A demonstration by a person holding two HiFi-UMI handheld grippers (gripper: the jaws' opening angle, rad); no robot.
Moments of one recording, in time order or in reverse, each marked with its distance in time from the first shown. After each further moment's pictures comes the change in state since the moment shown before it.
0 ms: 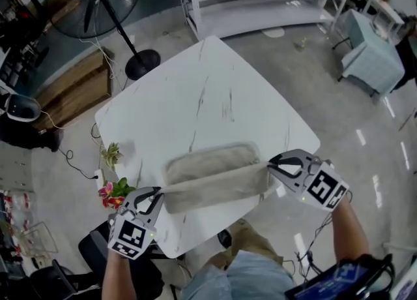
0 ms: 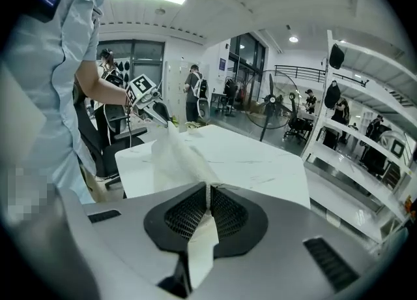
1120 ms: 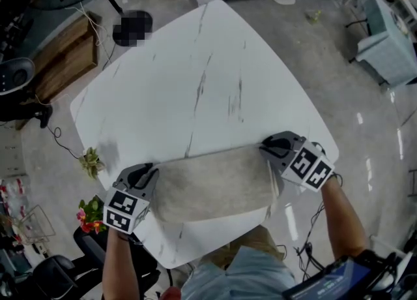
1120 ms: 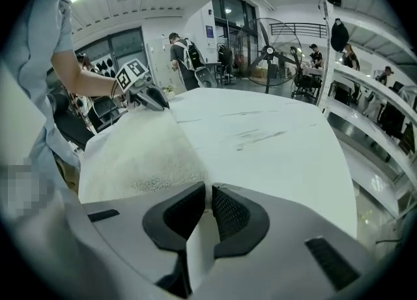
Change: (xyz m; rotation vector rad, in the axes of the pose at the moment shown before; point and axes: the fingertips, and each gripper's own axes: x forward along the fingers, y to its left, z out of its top) left arm 0.127 0.079 -0.063 -0.350 0.139 -0.050; right arm 0.134 -0.077 -0.088 0.165 0.230 0.118
